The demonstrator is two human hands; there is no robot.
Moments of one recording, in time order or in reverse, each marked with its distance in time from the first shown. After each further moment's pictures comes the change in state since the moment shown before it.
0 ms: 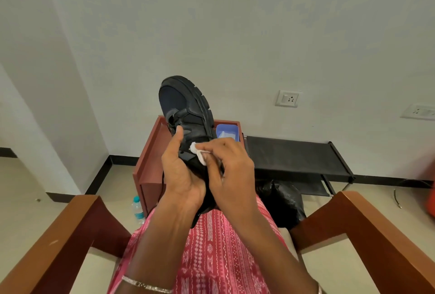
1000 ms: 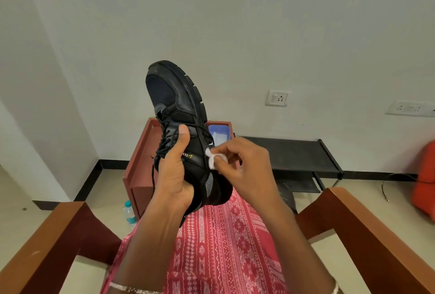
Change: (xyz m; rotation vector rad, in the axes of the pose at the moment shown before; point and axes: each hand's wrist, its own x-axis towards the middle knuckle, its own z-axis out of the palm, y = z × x) left_hand 0.004 -0.006 0.000 0.271 -0.013 0.010; right_hand 0.017 0.032 -0.045 -0.008 -0.152 0.052
